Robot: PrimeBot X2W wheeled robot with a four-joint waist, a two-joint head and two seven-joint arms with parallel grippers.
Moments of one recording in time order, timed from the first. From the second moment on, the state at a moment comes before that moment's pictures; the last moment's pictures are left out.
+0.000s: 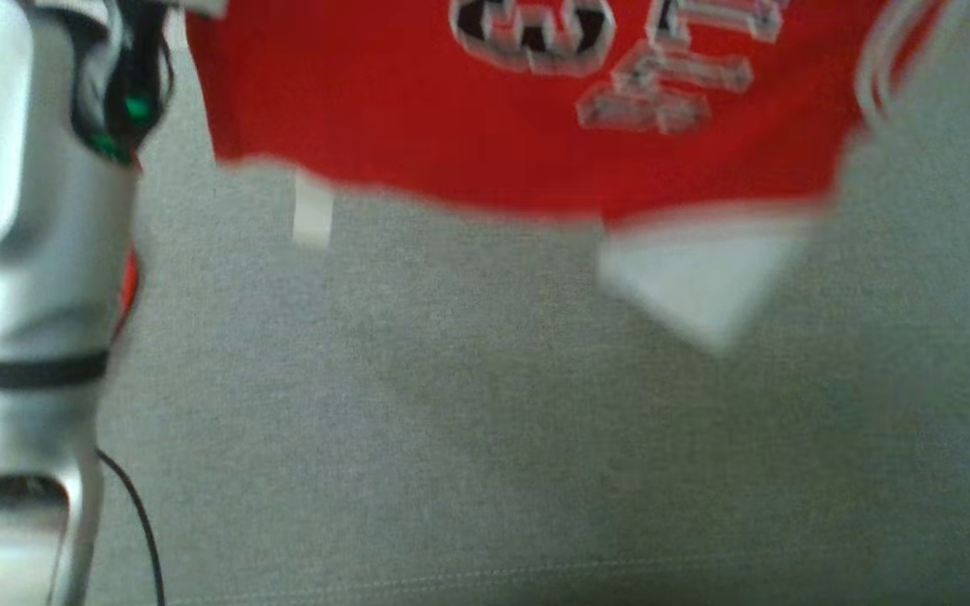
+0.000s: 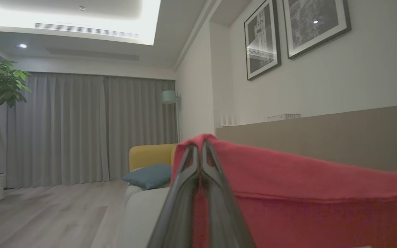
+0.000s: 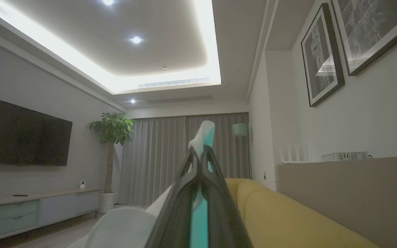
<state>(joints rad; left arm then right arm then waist) -1.03 0.21 -0.30 0.40 -0.38 -0.04 -0.20 -1.09 -0.33 0.09 0.26 0.44 0.13 0.03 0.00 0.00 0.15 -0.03</state>
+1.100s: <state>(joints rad) -0.74 0.04 -0.17 1.04 -0.48 -0.08 -0.26 -0.69 -0.23 0.42 0.78 0.74 0.13 -0.25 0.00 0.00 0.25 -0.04</state>
